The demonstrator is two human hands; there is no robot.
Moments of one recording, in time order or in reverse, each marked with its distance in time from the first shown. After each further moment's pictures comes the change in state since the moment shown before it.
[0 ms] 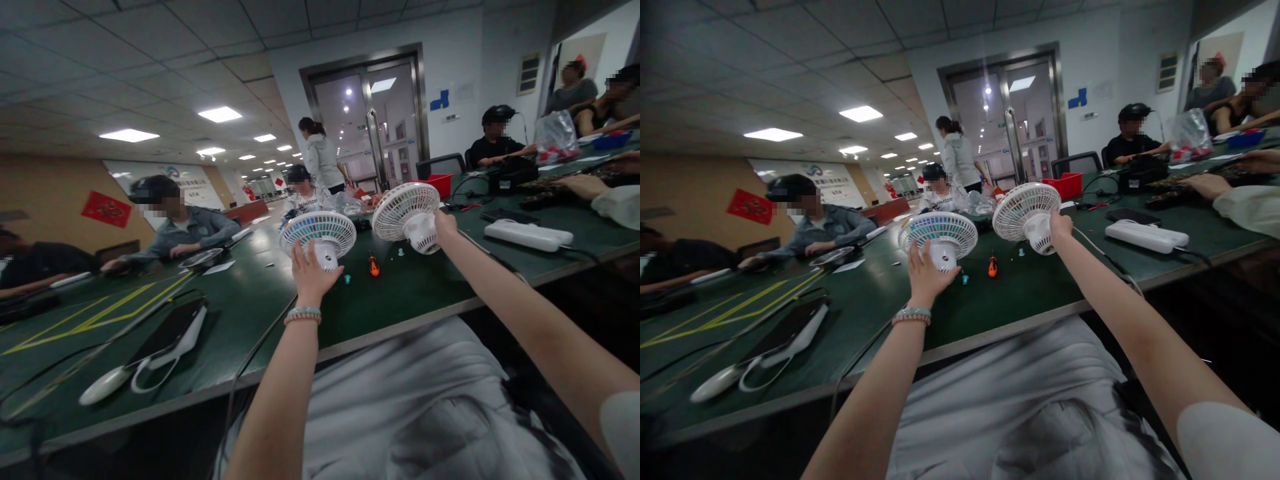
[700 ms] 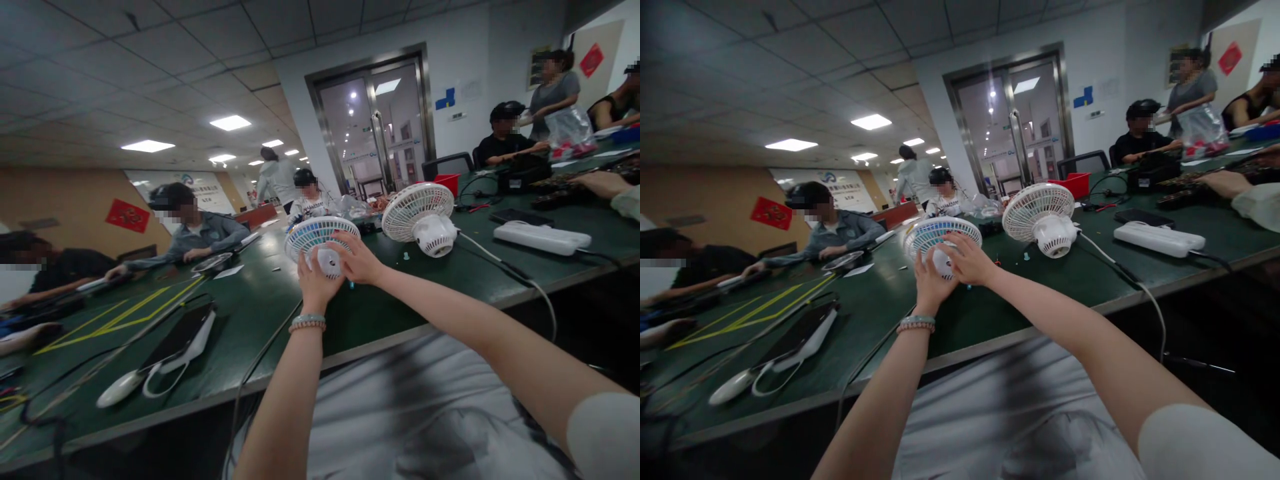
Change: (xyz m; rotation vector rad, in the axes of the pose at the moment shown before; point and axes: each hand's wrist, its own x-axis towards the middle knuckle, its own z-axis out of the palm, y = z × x) left_hand -0.005 -0.005 0.007 -0.056 0.005 -0.058; right_hand -0.137 -0.051 0.112 0.007 -0.441 -1.397
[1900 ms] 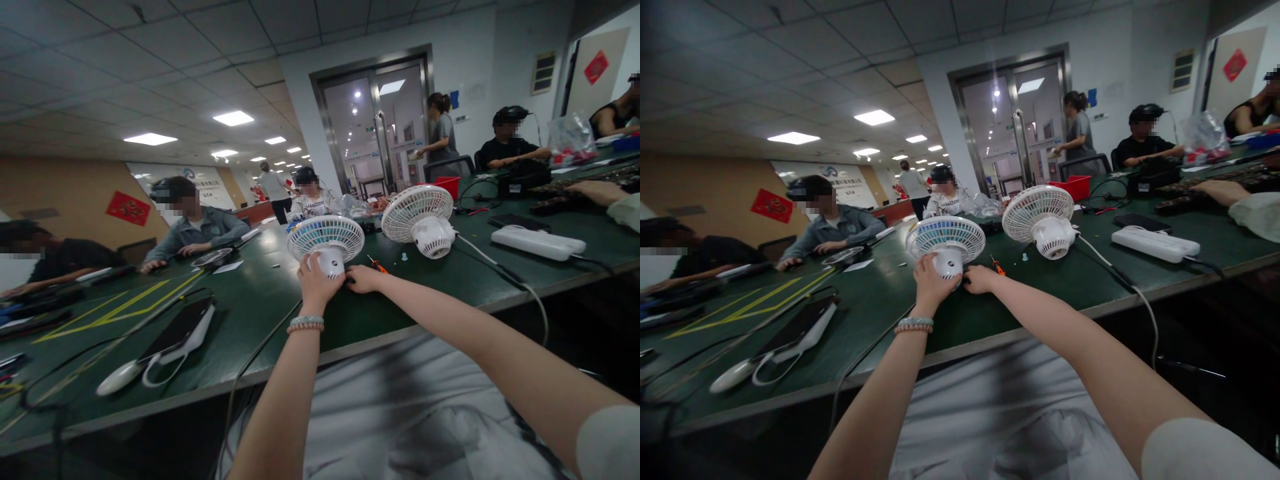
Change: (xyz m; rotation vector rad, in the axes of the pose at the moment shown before) left_hand -0.003 0.009 -0.007 0.035 -0.043 -0.064; right_hand -0.032 0.021 0.034 -0.012 -0.726 0.331
